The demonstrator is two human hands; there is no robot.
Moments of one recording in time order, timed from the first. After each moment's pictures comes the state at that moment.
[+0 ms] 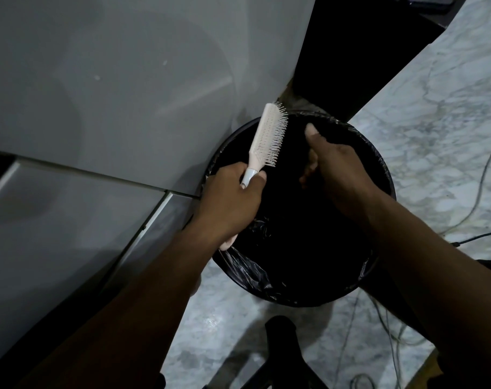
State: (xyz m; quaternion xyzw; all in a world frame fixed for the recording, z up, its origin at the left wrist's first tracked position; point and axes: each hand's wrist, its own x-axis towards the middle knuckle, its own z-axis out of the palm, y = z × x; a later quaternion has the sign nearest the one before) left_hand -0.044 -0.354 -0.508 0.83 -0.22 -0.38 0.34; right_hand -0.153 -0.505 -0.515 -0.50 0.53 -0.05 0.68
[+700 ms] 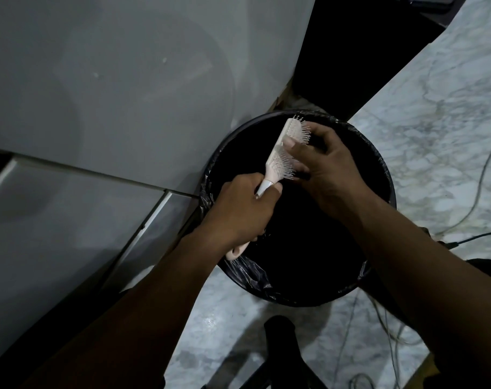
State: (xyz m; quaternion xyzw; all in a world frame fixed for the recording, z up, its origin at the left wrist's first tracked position) left_hand -0.057 -0.356 -0.498 0.80 -0.24 -0.47 0.31; right_hand -0.147 -0.495 -0.521 -0.40 0.49 -0.14 0.76
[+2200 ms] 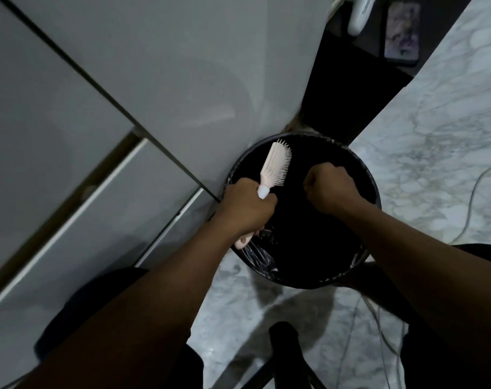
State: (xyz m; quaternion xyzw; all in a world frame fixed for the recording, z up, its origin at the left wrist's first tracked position) left_hand -0.064 -0.330 -0.464 0.84 -0.21 -0.40 0.28; right_hand -0.166 -0.487 -0.488 -0.84 0.42 0.18 0.29
